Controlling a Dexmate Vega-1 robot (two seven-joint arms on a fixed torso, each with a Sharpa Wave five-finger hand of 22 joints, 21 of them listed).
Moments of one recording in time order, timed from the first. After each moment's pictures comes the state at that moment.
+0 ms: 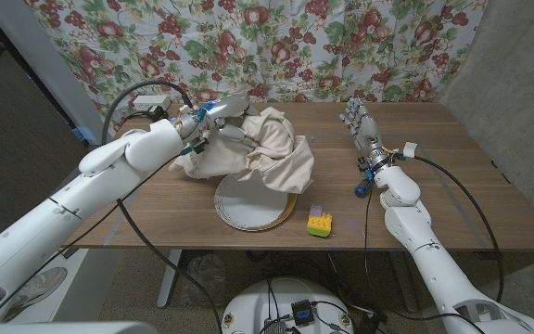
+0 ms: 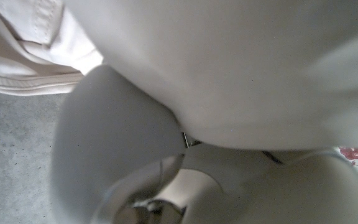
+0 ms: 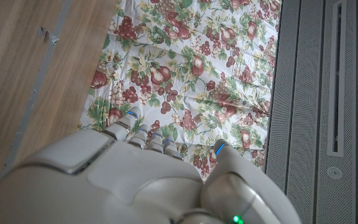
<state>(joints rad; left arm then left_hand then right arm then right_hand) 0.89 0.88 0.28 -1.98 0.38 -0.24 -0.19 1.26 -0.09 0.26 -0.15 0.18 1.02 -0.01 0.29 0.21 0.94 -0.12 0.35 0.51 1.09 -0.17 0.46 0.61 0.35 -0.01 1.34 0.19 -0.94 -0.21 -0.09 -1.39 0.32 0.39 0.24 0.15 0.13 0.30 0.12 0.30 -0.06 0.01 0.19 0.18 -0.04 -0.02 0.19 0.18 -0.07 -0.02 0.19 0.17 0.10 -0.03 0.19 0.17</state>
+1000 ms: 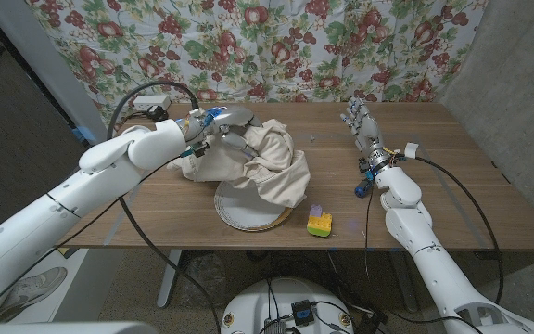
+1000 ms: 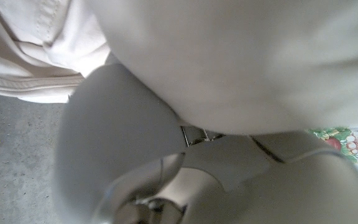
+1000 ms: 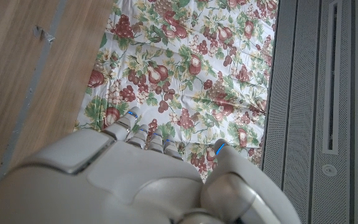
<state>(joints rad) 0.88 0.93 0.31 -2.04 0.44 -0.17 -0.28 1.25 -0.07 0.27 -0.14 0.19 0.99 -0.04 0.27 0.22 0.92 -0.14 0.30 0.51 1.08 -0.18 0.38 0.57 0.28 0.06 1.30 0.17 -0.96 -0.21 -0.08 -1.41 0.32 0.39 0.24 0.15 0.13 0.30 0.12 0.30 -0.06 0.01 0.19 0.18 -0.04 -0.02 0.19 0.18 -0.07 -0.02 0.19 0.17 0.10 -0.03 0.19 0.17</state>
